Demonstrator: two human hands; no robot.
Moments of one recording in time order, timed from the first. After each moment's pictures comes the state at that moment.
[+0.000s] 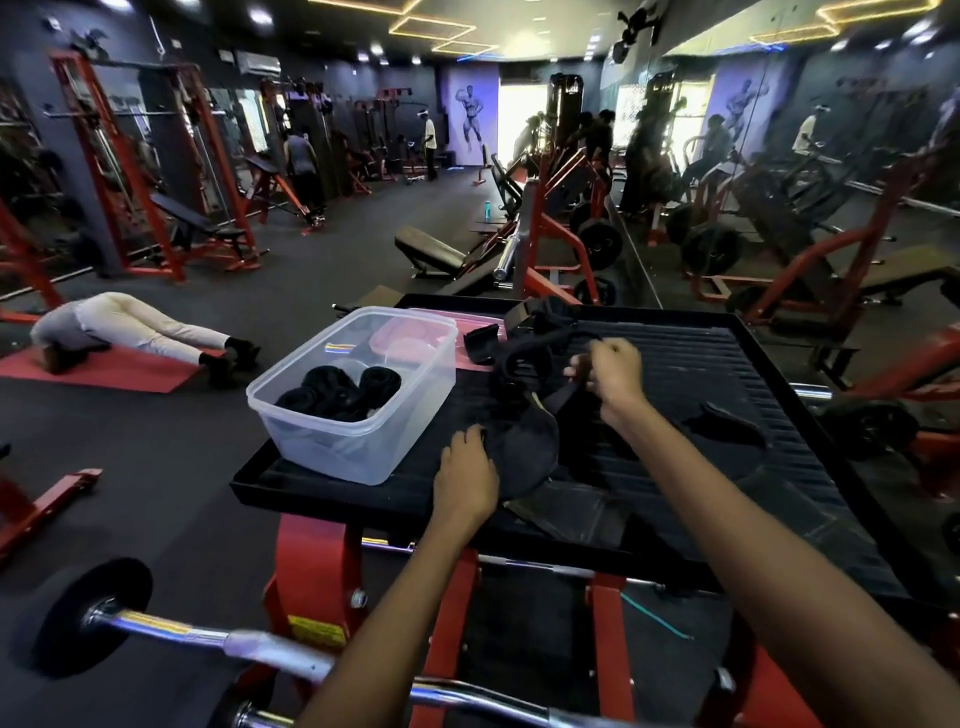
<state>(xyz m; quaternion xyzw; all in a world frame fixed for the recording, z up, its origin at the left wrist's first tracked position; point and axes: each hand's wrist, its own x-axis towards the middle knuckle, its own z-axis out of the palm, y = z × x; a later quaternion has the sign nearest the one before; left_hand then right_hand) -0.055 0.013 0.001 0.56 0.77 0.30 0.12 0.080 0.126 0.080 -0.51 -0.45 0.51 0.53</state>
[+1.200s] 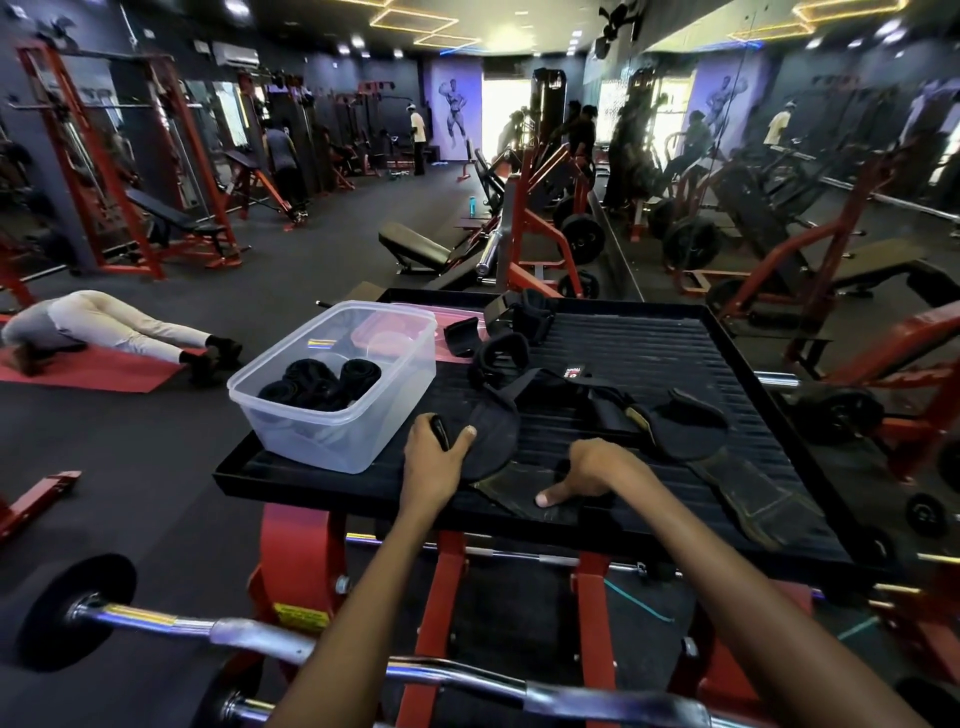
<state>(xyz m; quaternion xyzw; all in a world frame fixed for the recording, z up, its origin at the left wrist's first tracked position) -0.065 0.003 0.000 0.45 0.72 0.49 0.19 0.121 0.055 0.046 -0.59 -0.77 0.21 -0.15</state>
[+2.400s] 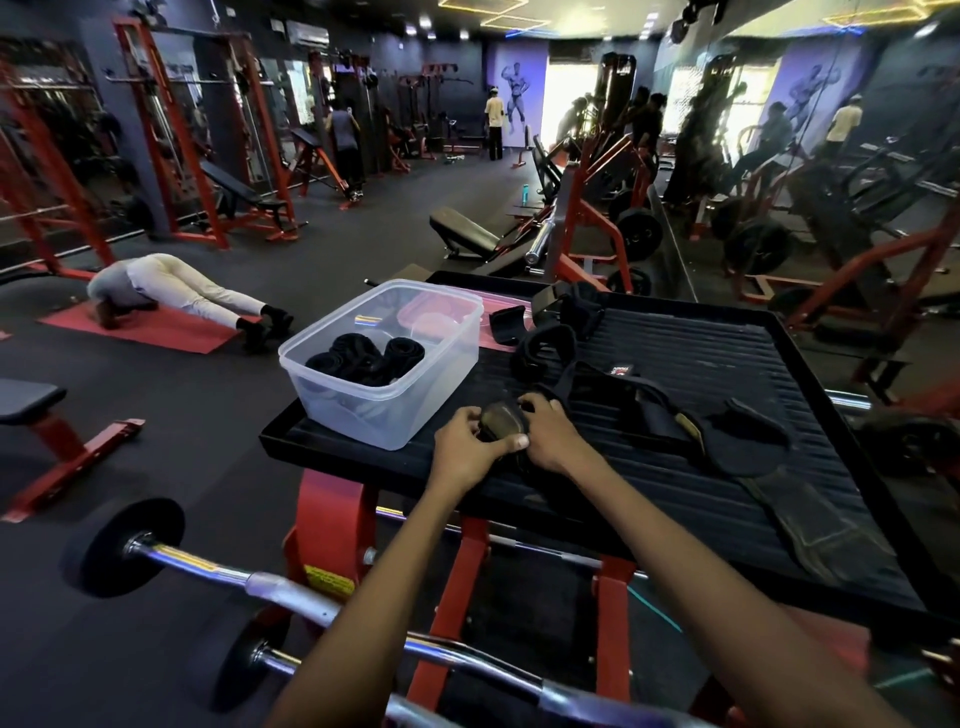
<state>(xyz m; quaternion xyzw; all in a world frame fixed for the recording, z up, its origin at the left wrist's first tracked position) -0.068 -0.003 0.006 0.41 0.73 0.47 0.29 0.037 0.100 -0.009 -0.41 -0.90 0.11 0.04</state>
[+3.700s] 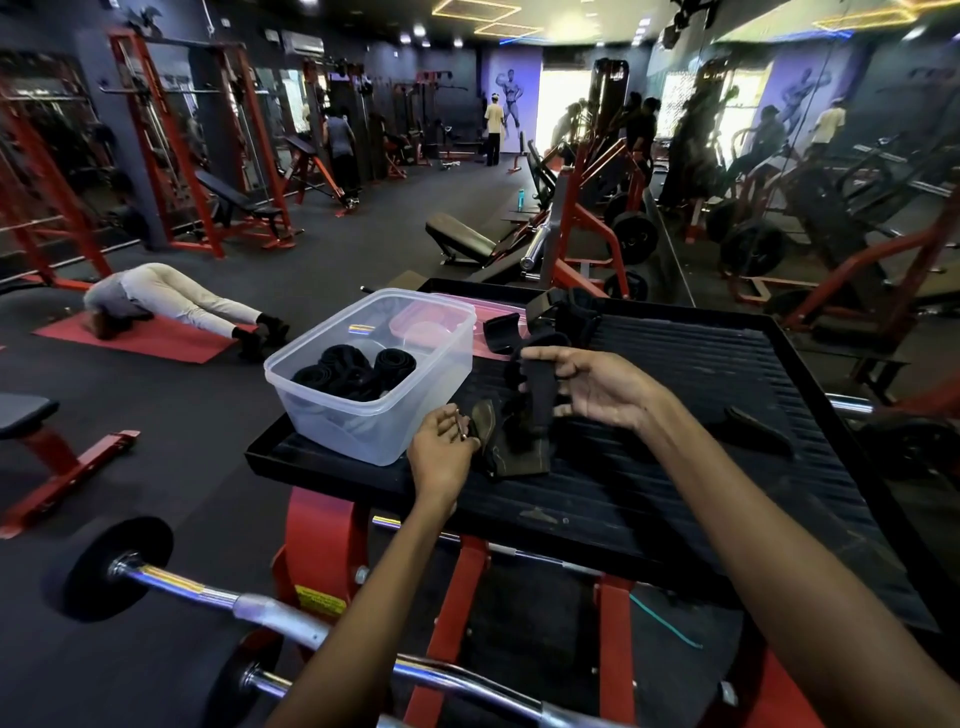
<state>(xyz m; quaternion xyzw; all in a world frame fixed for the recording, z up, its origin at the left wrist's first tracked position) -0.078 0.015 -0.007 0.27 0.63 0.66 0.31 0.083 0.116 0.088 -0.29 -0.56 0.75 0.21</state>
